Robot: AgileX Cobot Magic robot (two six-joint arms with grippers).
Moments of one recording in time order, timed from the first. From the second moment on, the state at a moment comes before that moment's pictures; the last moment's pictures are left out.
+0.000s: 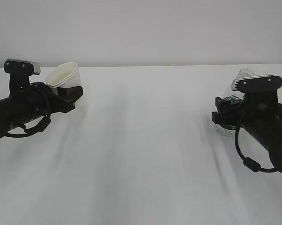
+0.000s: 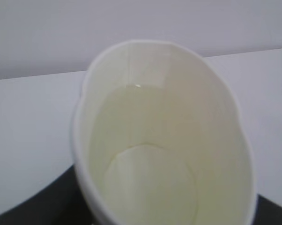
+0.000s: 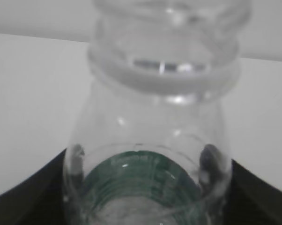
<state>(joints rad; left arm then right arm) -0.18 2.00 -0.79 0.40 -0.92 -0.36 0.23 1.98 -0.65 0.24 -0.94 -0.18</state>
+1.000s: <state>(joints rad) -0.18 2.00 -0.79 0.39 -0.92 -0.36 0.23 1.86 -0.46 0.19 -1.02 -0.16</state>
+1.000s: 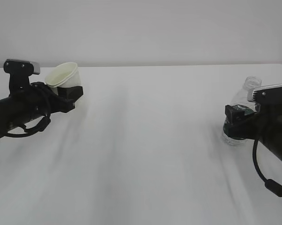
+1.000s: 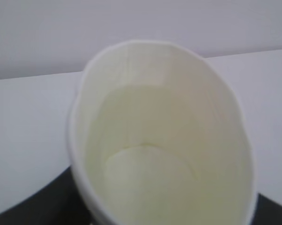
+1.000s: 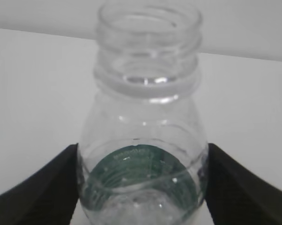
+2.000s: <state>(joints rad) -0.18 2.00 -0.79 0.39 -0.92 -0.36 0.23 1.86 -0.39 0.17 -1.04 -0.07</state>
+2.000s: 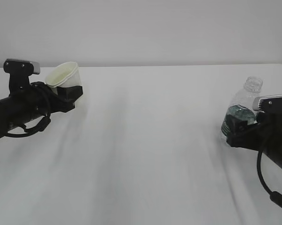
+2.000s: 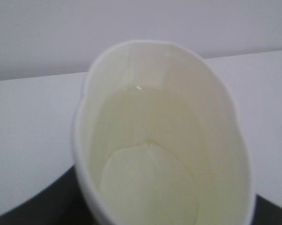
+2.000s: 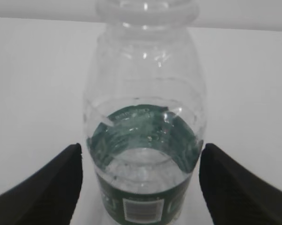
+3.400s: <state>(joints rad) -0.05 2.00 -0.79 0.27 -0.94 -0.29 0.23 1.85 -0.21 0.14 -1.14 -0.05</state>
